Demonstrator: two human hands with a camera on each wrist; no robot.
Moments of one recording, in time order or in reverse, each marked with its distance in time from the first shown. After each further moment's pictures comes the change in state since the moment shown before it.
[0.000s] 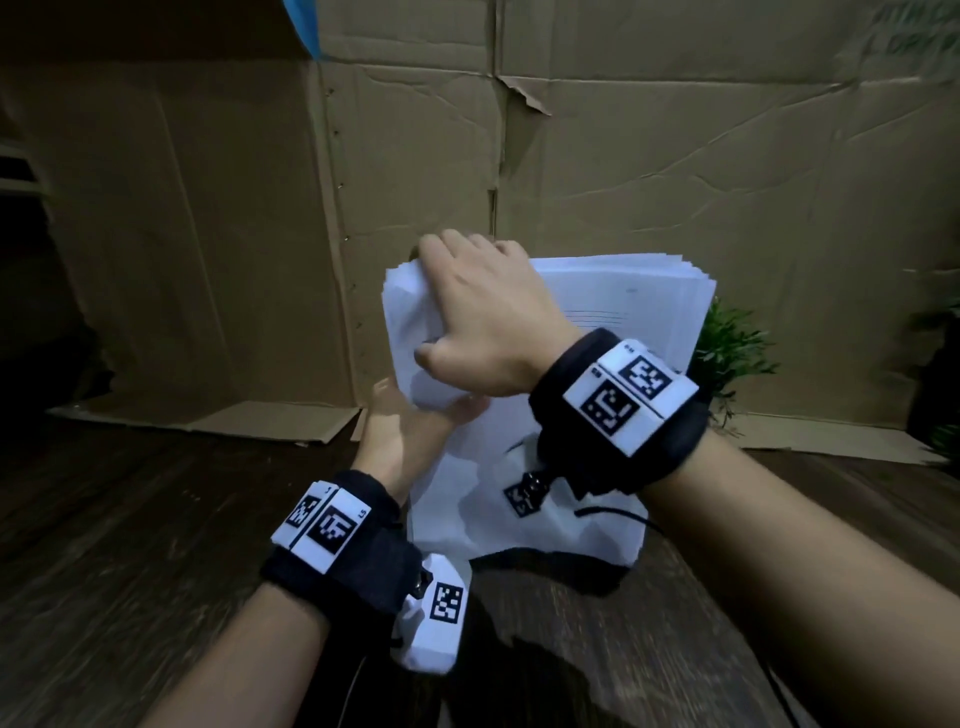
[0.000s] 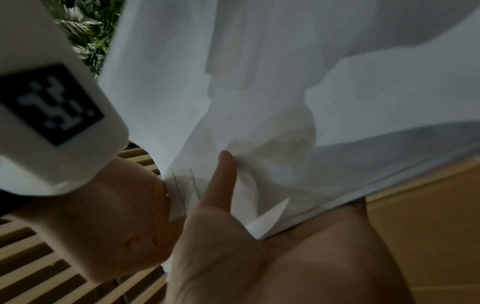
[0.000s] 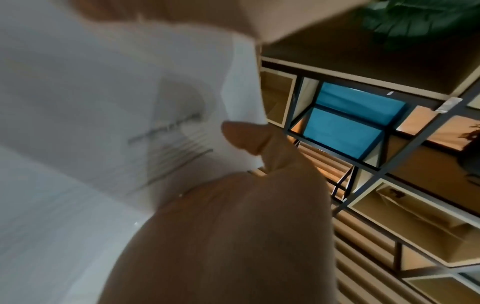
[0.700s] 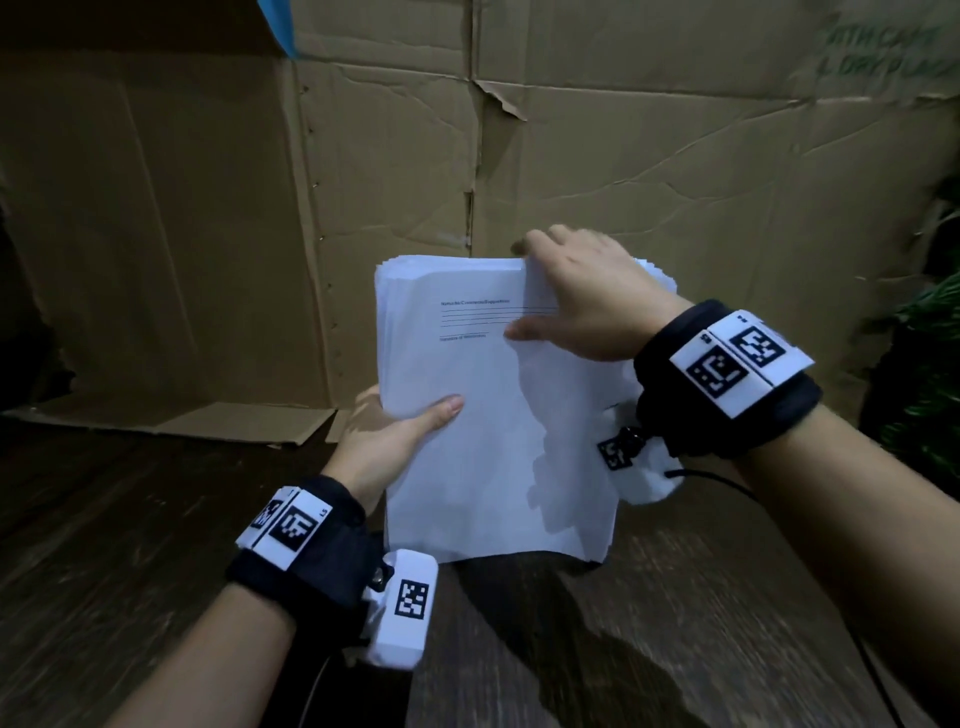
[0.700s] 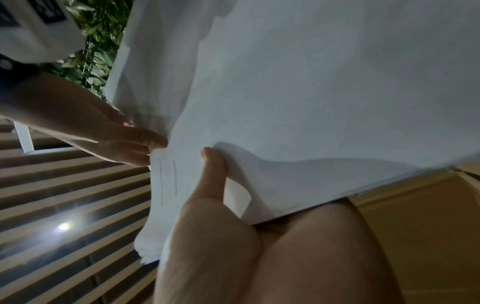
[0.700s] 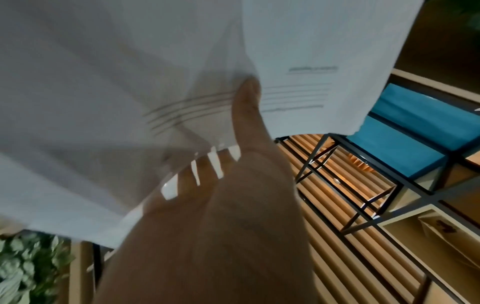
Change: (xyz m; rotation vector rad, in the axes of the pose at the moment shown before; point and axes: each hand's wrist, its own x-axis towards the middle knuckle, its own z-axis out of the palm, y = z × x) left_hand -0.003 -0.006 -0.002 -0.128 -0.095 -0.121; right_hand -0.026 0.084 -0.019 -0.155 -0.057 0.147
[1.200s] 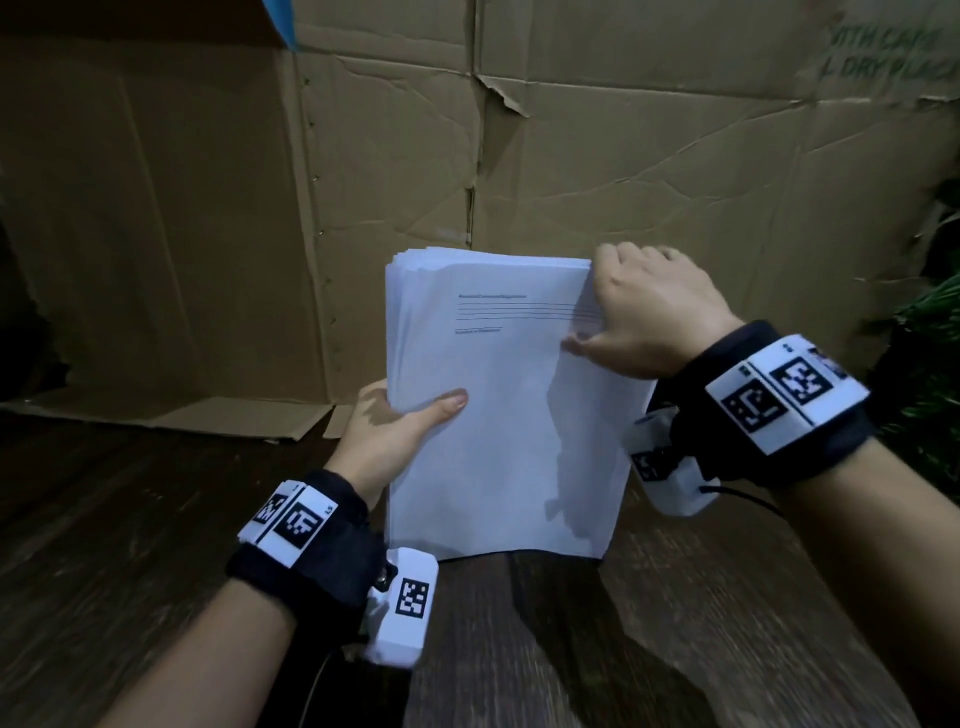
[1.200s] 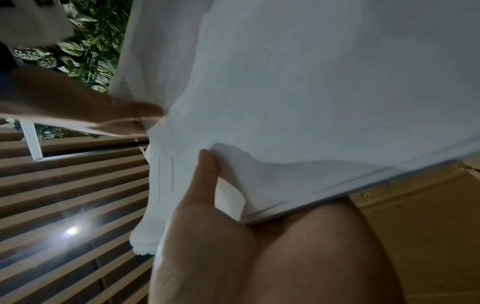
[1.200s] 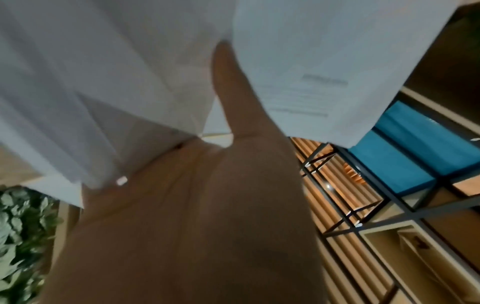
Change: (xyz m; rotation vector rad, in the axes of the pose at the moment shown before) left_hand -0.001 0.000 0.005 -0.003 -0.001 -0.007; right_hand -0.025 0.015 -0.005 -0.148 -0.078 0.181
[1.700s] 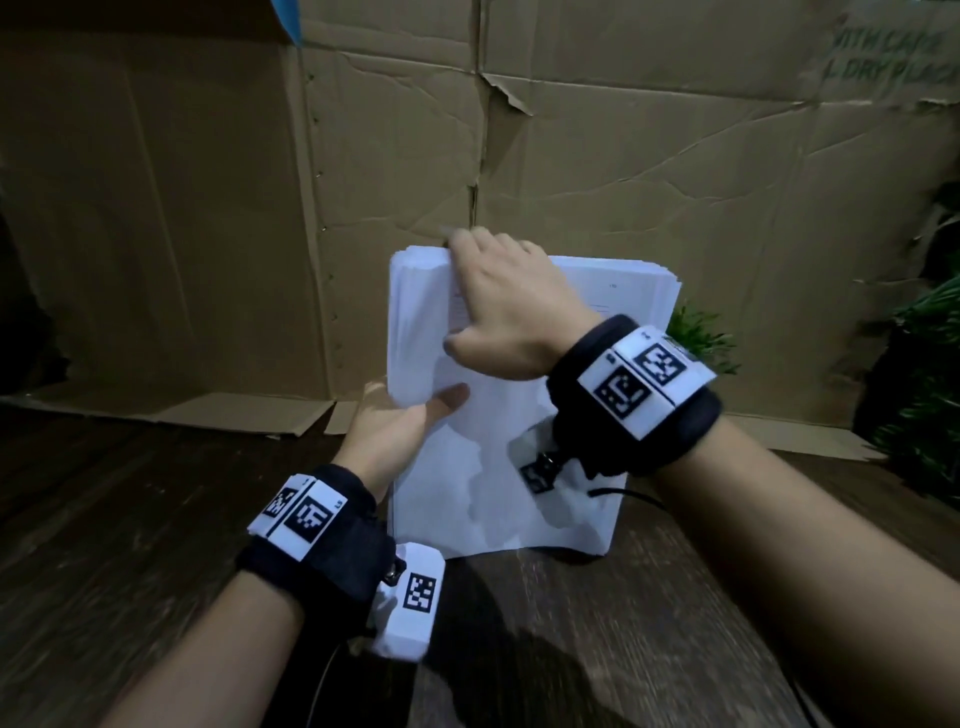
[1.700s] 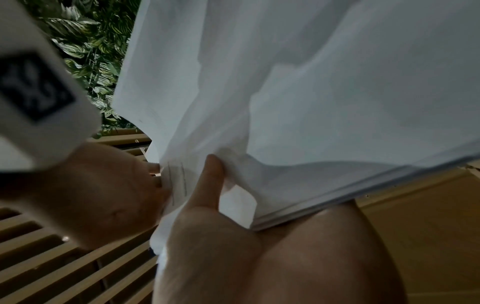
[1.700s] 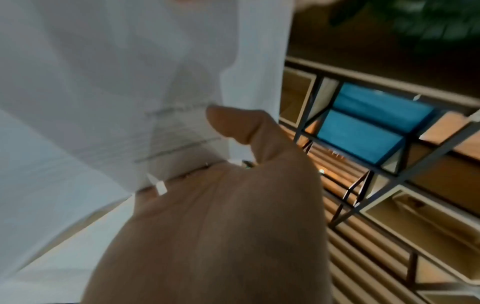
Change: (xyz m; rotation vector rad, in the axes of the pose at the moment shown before) left_hand 0.000 0.002 0.002 -0.055 0.022 -0.008; right_hand 0.019 -0.085 -0.011 0.267 0.060 -0.231
